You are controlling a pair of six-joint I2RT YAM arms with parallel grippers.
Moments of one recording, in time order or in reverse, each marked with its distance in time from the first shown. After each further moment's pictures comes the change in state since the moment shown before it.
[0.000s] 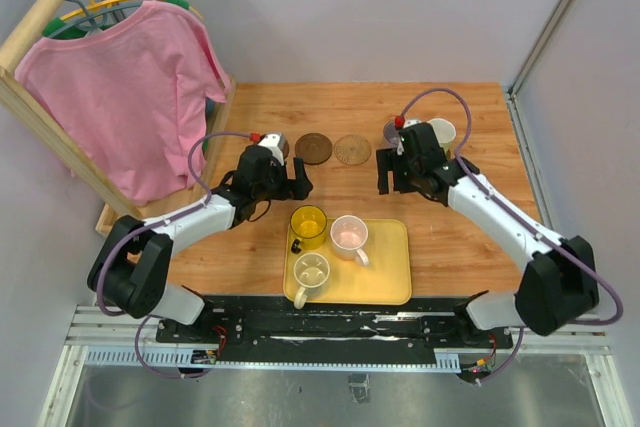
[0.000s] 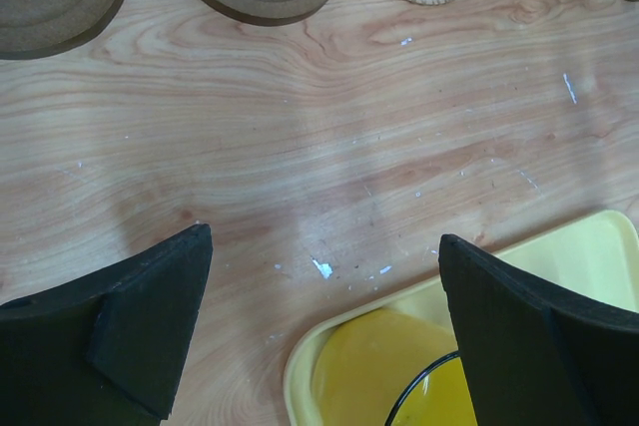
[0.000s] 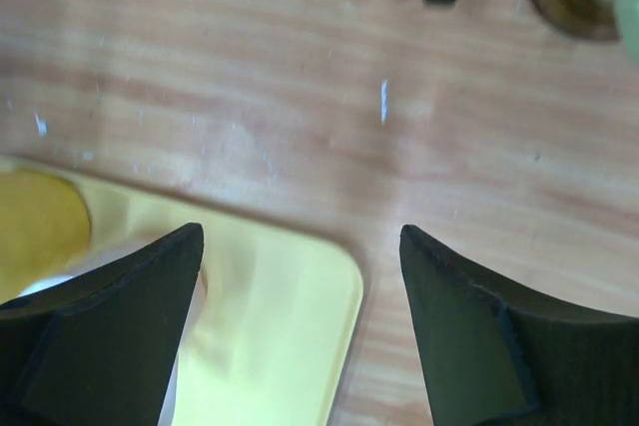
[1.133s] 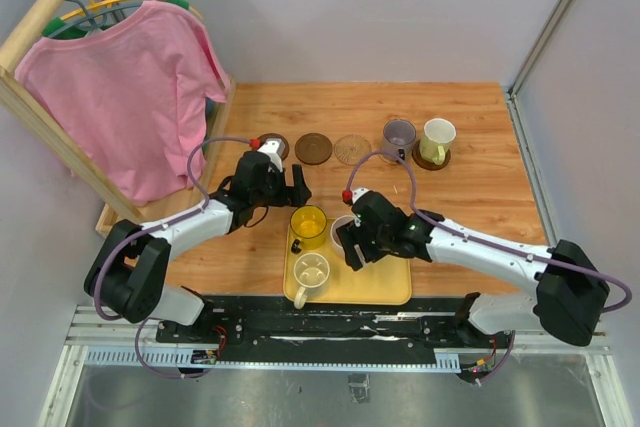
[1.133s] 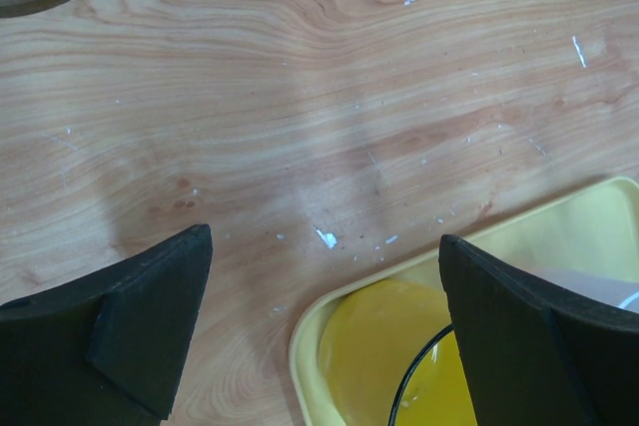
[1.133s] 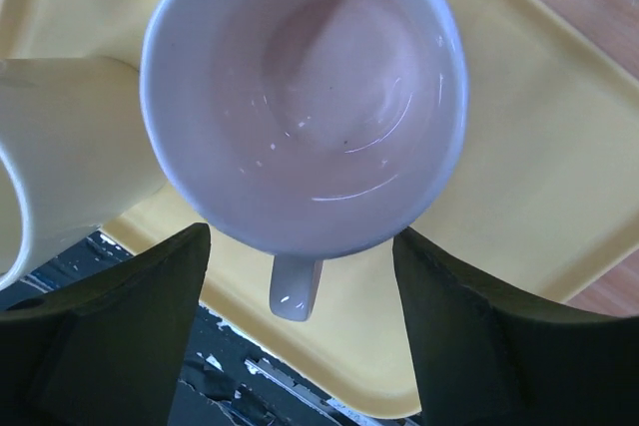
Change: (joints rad) left arm 0.002 -0.034 -0.046 -0.011 0.034 0.014; right arm 0.470 -0.152 -0.325 0.037 -0.089 0.123
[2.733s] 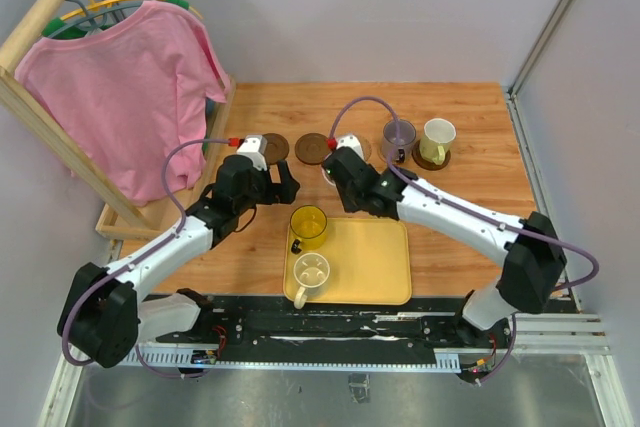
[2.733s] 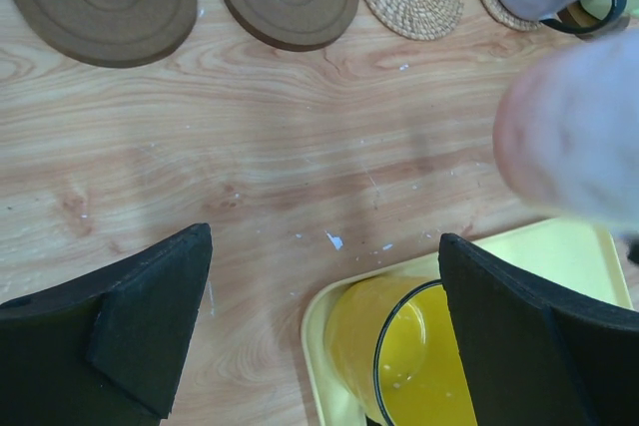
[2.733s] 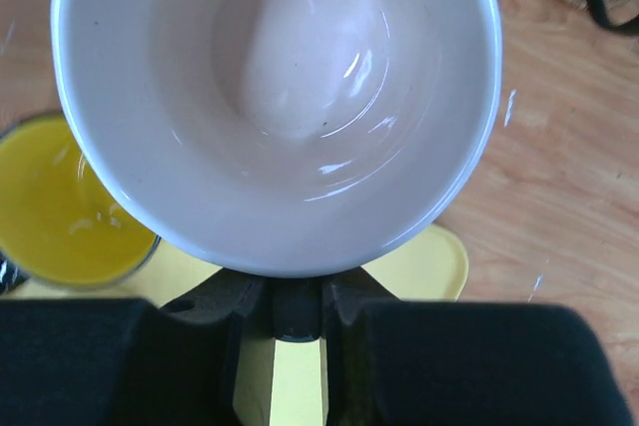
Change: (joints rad) left arm 0.000 -0.246 -0.052 -0.061 -0.106 -0.003; right arm 0.001 0.243 0.447 -0.175 0.383 0.021
